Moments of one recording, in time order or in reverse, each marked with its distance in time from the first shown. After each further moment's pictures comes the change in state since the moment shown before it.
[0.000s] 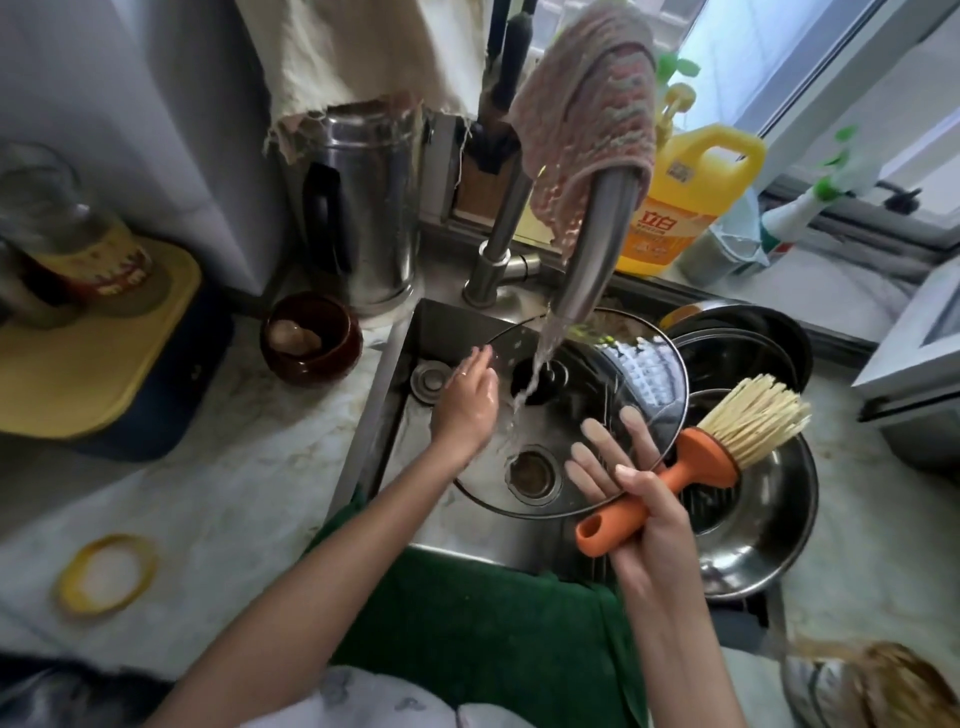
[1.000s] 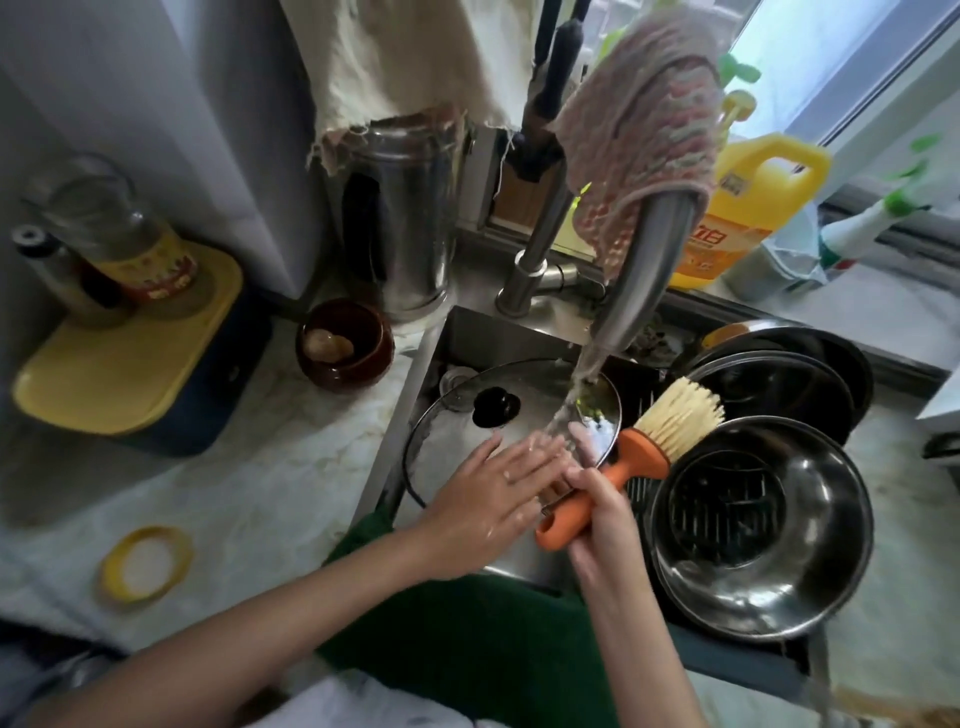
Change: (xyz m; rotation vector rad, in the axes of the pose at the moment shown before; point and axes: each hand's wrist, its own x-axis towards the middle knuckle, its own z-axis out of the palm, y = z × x) left_hand -0.076 -0.035 -0.026 0.449 -0.330 0.640; right_hand 0.034 0.049 0.021 0.025 0.002 0.202
